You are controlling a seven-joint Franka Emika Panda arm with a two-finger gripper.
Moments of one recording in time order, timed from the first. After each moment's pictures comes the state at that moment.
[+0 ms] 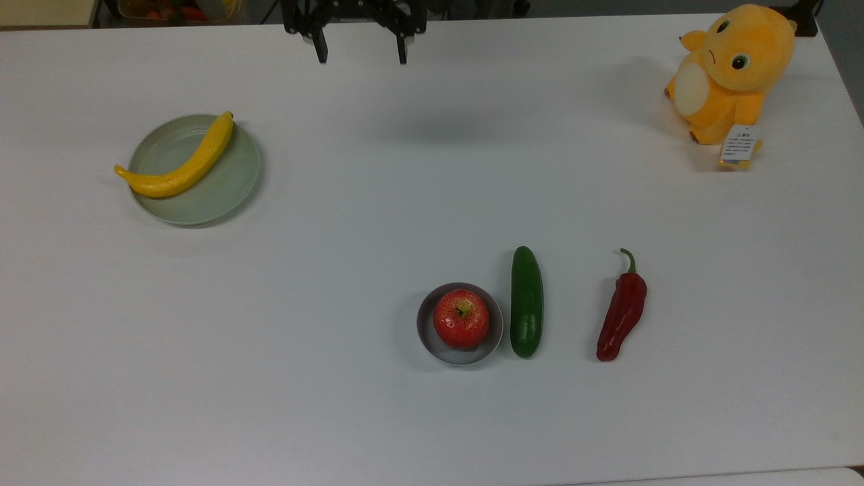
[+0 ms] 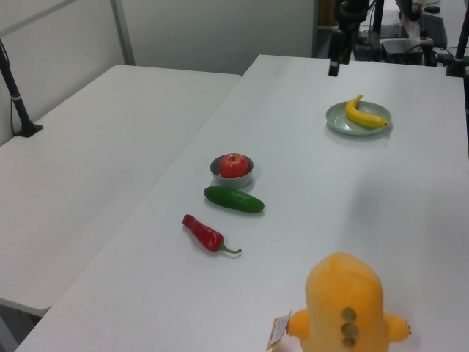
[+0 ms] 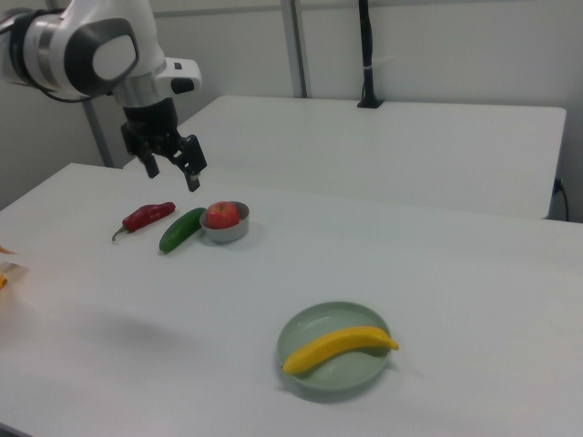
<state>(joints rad) 0.04 0.02 0.04 -1.69 0.07 1.84 0.08</state>
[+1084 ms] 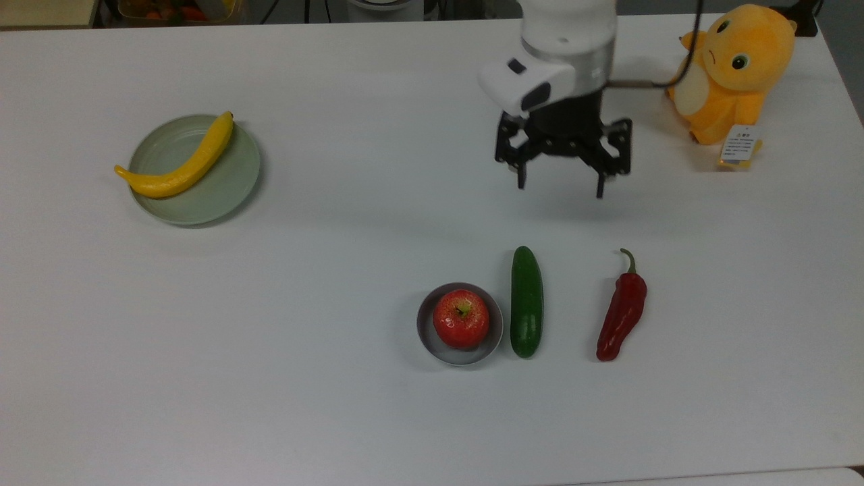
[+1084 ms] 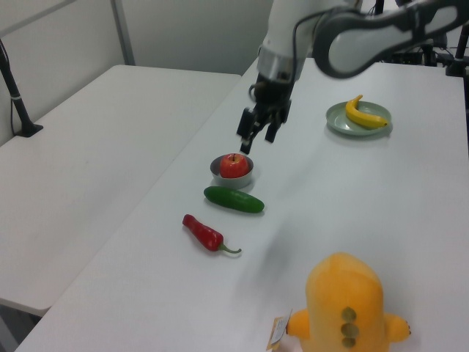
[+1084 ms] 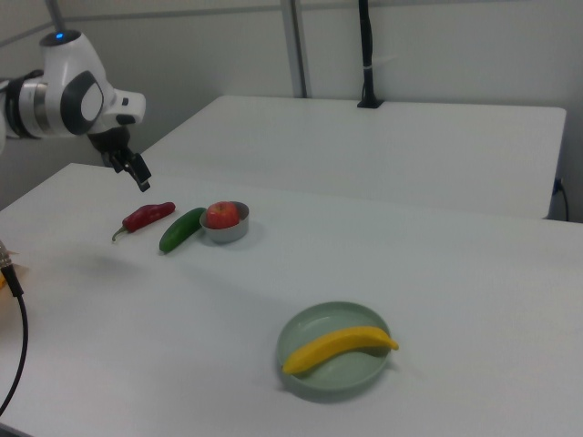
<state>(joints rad) 0.35 0.43 0.09 -1.44 -0.01 2.17 0.65</state>
